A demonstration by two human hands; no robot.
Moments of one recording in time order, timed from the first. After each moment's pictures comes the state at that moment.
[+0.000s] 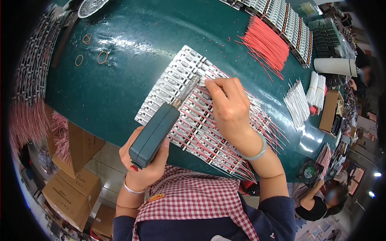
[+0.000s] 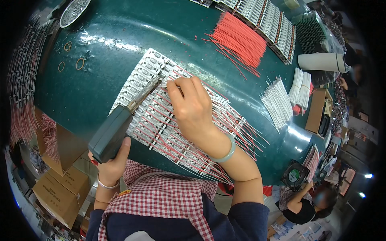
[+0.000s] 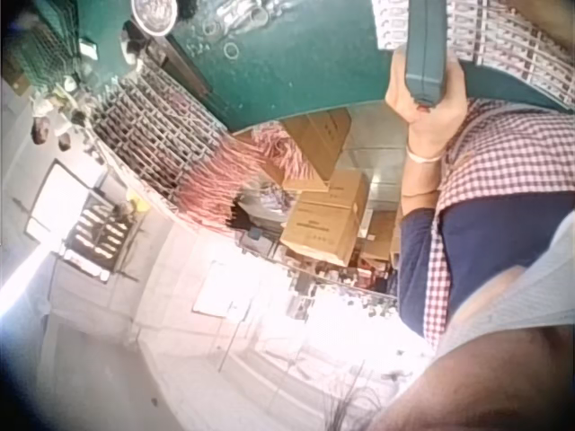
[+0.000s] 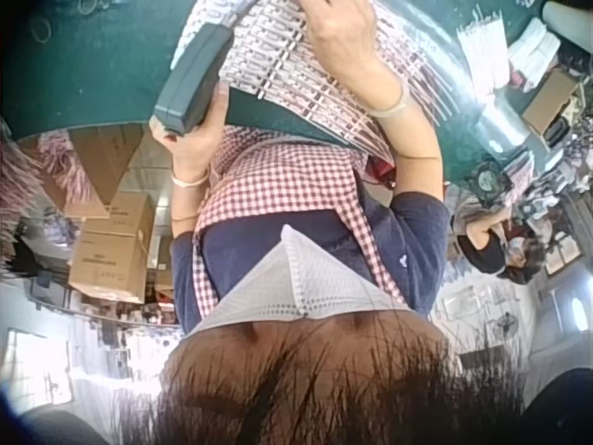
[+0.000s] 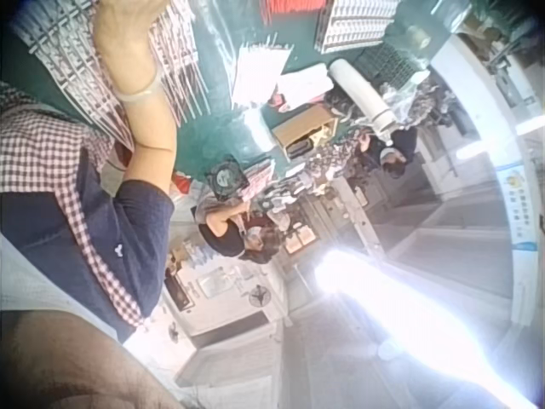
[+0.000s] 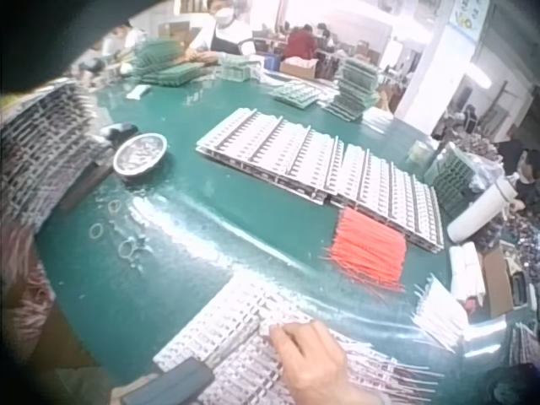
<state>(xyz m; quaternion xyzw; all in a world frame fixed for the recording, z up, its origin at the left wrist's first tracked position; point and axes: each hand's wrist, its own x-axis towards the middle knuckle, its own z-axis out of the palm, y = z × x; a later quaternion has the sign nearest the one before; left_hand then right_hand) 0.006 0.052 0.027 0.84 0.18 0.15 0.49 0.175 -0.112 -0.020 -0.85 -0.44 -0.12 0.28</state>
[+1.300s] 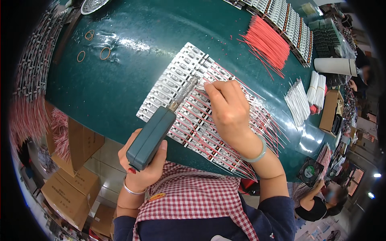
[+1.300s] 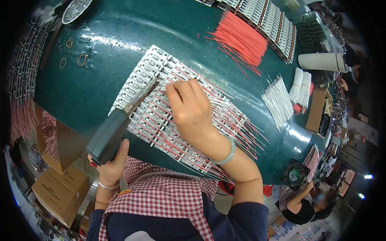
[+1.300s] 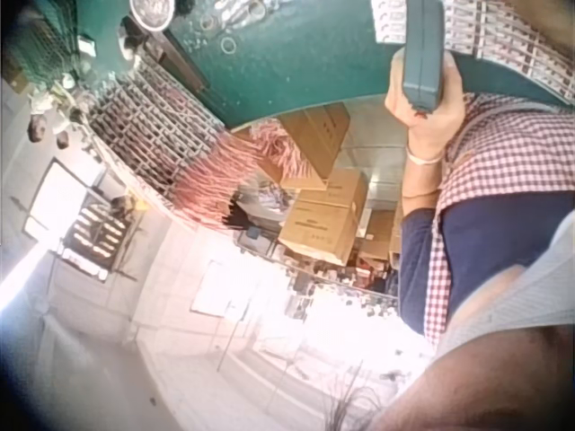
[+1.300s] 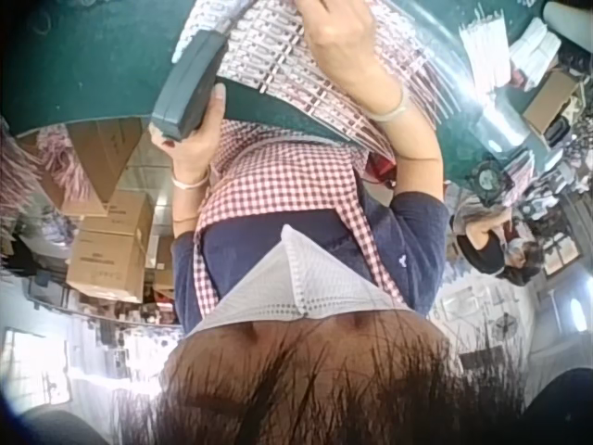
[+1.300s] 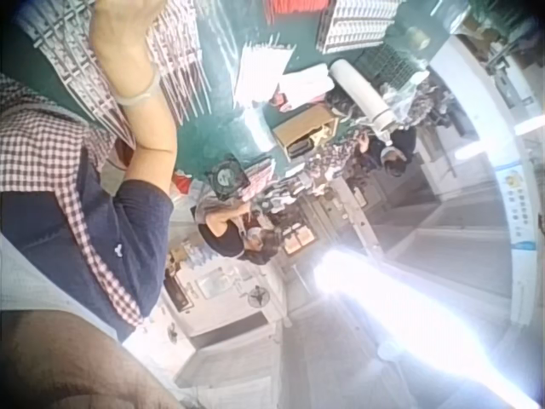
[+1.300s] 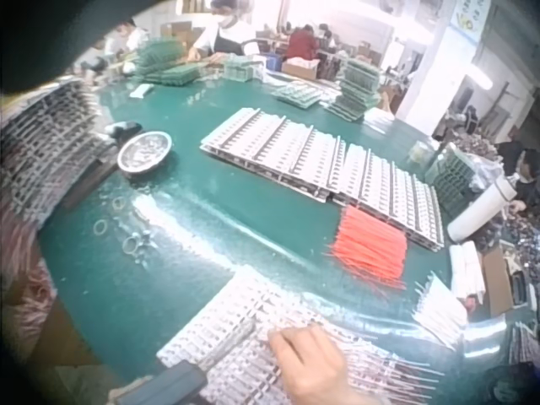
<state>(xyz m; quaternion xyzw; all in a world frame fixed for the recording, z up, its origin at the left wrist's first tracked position) -0.011 0.051 0.030 0.83 0.21 0.14 0.49 0.163 -0.114 -0.019 -0.83 -0.46 -0.12 0.28</state>
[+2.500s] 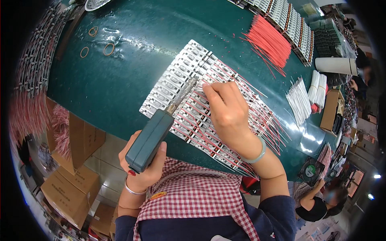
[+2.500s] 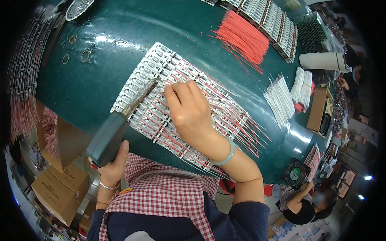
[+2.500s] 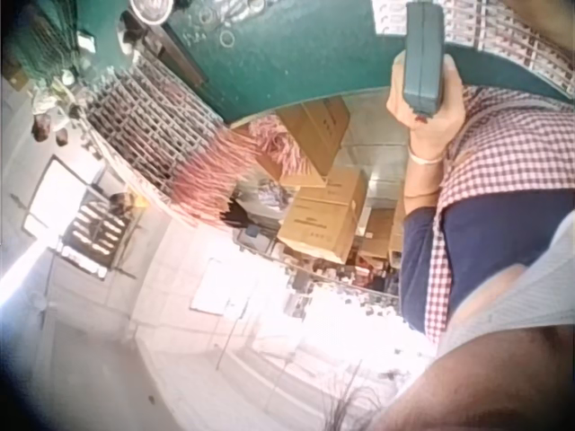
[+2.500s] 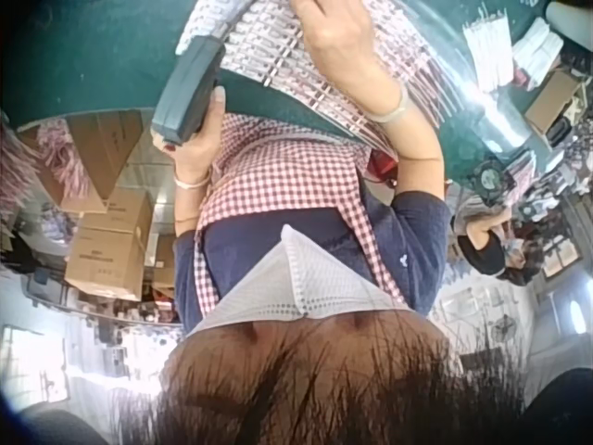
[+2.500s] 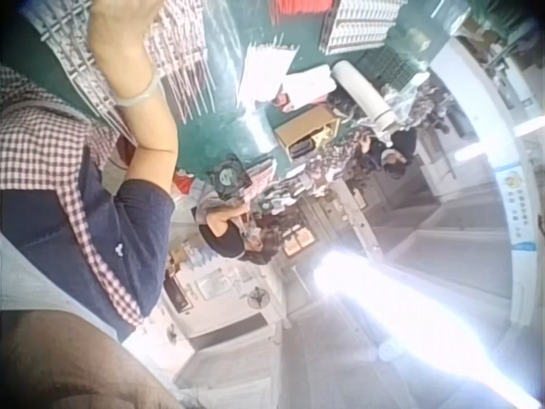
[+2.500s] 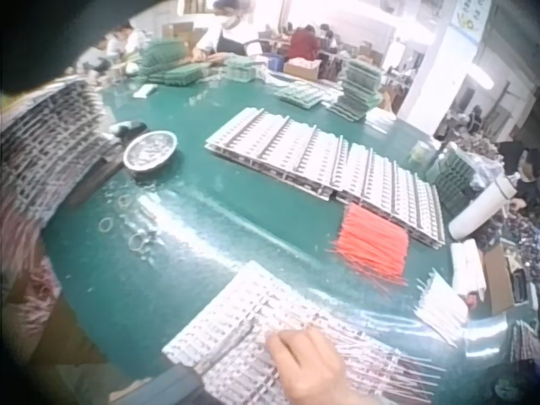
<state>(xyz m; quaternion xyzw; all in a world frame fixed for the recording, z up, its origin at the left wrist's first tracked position) -0.031 0.051 0.025 0.84 0.21 0.16 0.48 0.150 -0.110 -0.011 -0.83 -0.47 -0.10 0.28</state>
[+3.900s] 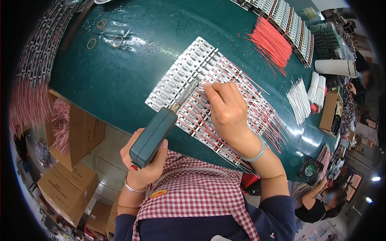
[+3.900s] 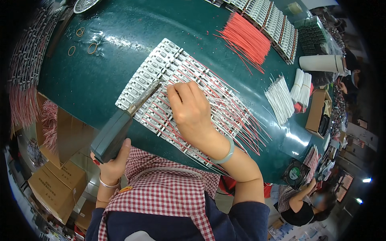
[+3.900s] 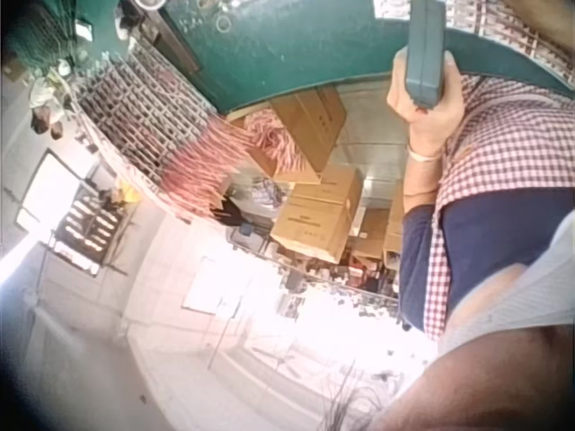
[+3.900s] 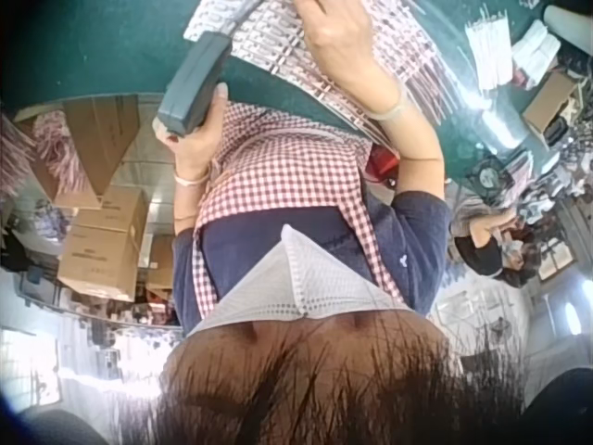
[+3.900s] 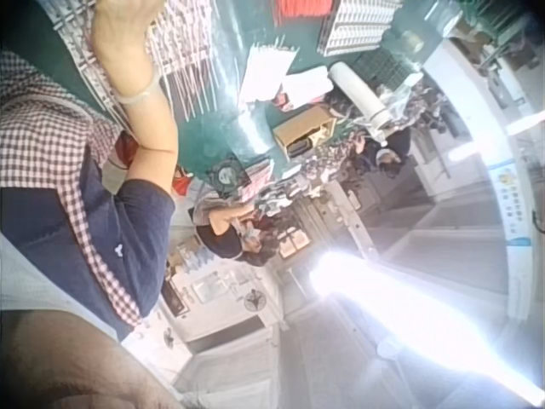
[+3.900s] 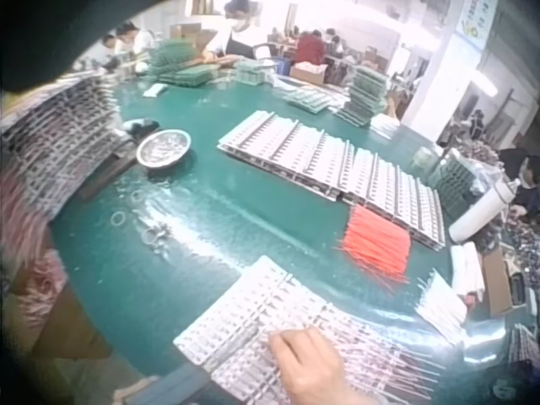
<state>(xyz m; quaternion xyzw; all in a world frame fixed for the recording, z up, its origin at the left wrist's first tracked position) -0.048 0.054 0.028 0.82 0.21 0.16 0.51 0.134 -0.105 -0.013 -0.83 -0.48 -0.11 0.27</state>
